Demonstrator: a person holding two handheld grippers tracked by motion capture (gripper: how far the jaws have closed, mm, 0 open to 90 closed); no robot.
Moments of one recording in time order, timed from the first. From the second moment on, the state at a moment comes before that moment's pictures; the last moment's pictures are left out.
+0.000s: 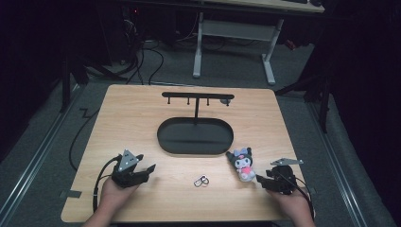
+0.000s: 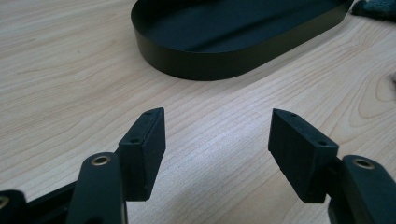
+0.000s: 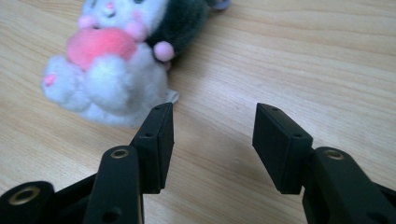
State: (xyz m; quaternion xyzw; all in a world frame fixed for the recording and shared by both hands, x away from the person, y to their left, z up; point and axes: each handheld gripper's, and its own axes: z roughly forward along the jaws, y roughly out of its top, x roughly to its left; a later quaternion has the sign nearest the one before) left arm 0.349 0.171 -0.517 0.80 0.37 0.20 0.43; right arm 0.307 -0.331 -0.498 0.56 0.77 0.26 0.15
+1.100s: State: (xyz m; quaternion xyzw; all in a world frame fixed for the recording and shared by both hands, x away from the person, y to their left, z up) left arm 0.342 0.169 -0.513 0.80 0.35 0.20 0.44; right arm 0.326 -0.293 -0.473 0.53 0.84 0.12 0.04
